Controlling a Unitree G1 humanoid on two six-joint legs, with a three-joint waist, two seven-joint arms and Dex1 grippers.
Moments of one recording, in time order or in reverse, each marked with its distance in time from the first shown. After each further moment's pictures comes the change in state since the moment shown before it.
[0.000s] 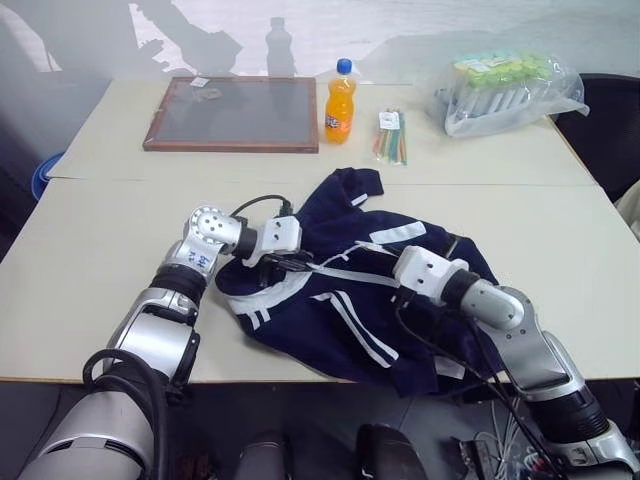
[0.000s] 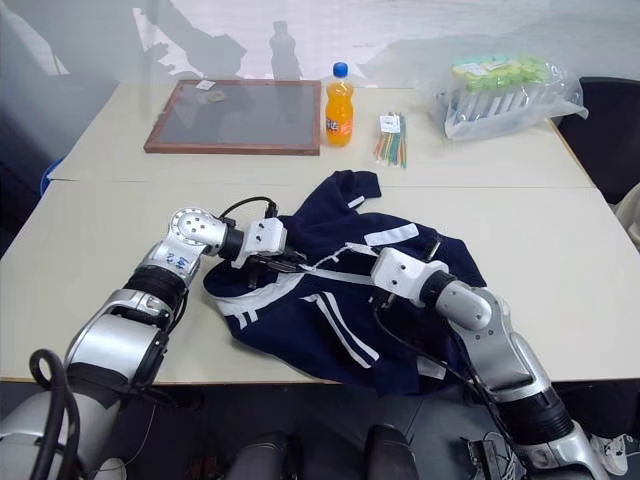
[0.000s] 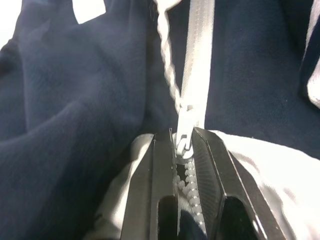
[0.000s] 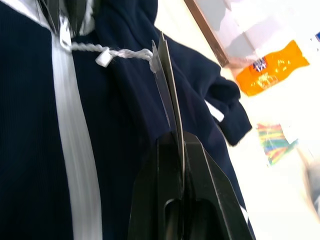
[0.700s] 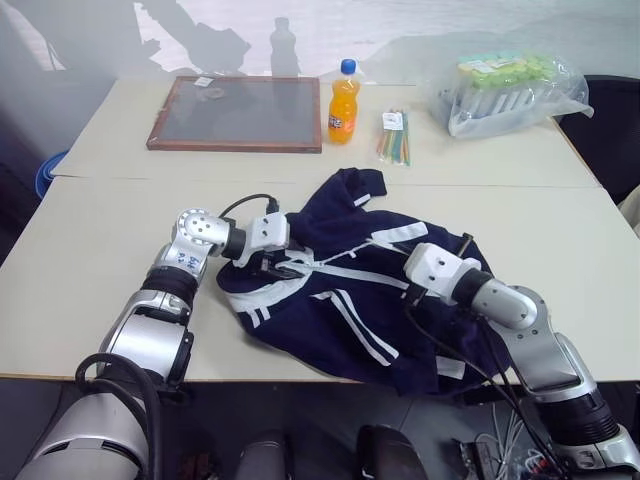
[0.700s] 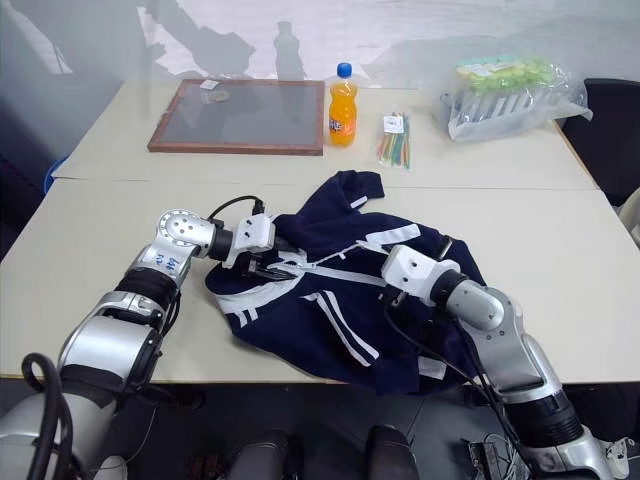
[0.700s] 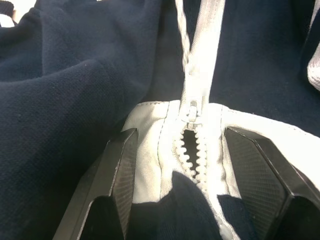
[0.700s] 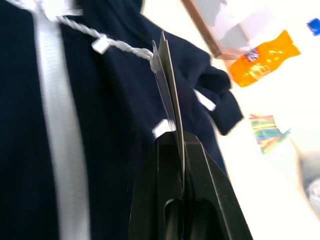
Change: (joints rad) left arm 0.012 0.013 0.033 0.010 -0.005 0.035 -0.003; right arm -0.002 0.003 -0.059 -0.011 0.021 0.022 0.009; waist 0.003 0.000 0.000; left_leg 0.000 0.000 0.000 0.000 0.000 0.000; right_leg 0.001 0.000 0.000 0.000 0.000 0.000
